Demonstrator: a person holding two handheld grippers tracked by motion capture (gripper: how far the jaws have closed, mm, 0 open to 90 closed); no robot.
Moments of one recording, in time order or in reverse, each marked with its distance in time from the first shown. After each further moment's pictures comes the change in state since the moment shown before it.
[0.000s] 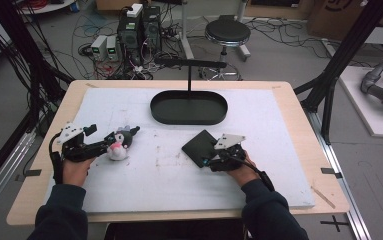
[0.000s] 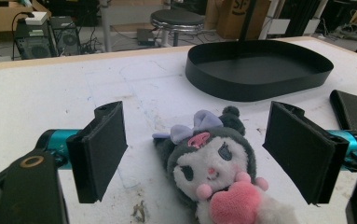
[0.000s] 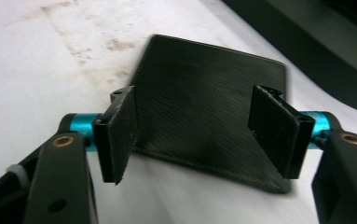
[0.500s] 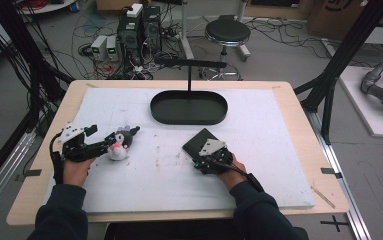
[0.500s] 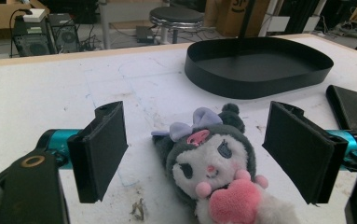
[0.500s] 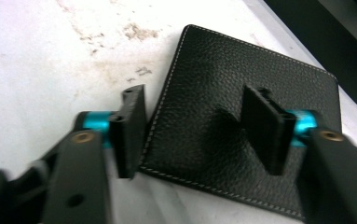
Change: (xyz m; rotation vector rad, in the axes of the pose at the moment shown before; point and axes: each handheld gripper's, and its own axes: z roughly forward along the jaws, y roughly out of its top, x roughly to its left) left arm 0.000 0.000 0.000 0.010 -0.002 0.002; right arm 0.023 0.009 0.021 0.093 -0.068 -0.117
